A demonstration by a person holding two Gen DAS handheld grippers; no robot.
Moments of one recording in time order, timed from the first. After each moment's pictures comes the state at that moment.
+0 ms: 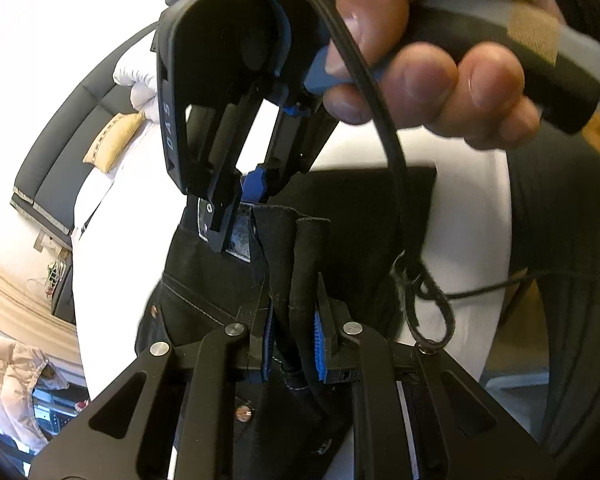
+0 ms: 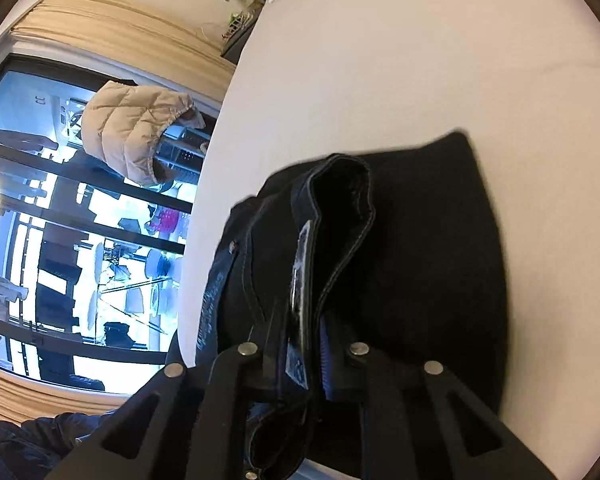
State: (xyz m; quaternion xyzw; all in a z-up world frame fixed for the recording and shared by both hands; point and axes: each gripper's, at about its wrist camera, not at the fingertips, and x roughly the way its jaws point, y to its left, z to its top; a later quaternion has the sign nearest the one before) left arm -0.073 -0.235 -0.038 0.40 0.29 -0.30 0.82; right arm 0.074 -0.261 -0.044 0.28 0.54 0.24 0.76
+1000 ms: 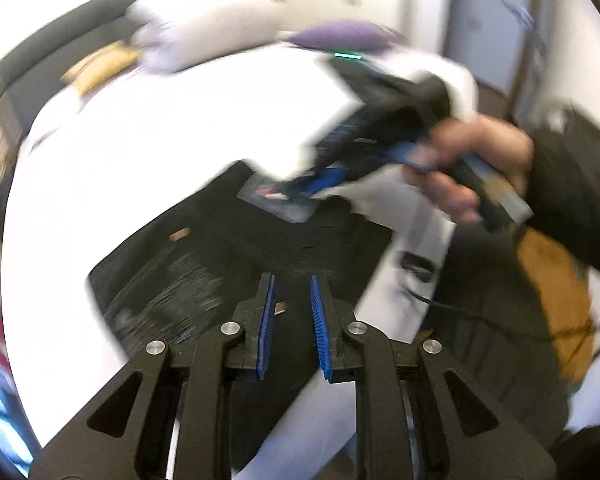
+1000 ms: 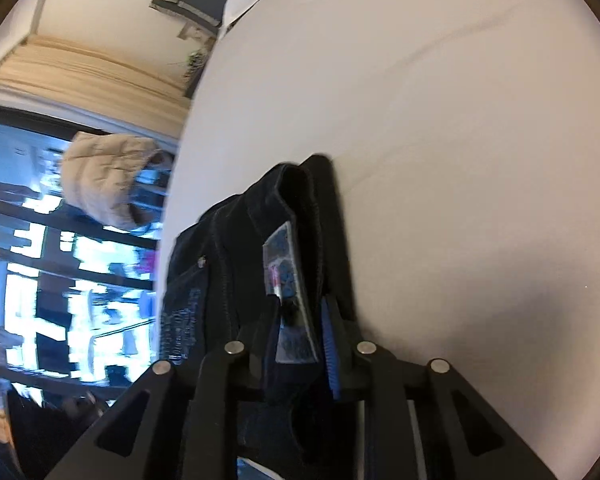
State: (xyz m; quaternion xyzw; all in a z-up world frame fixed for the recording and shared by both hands) left arm -0.032 -0.088 0.018 0.16 0.40 -0.35 0.83; right arm 0.047 -0.328 -0.066 0.32 0.53 0.15 0.77
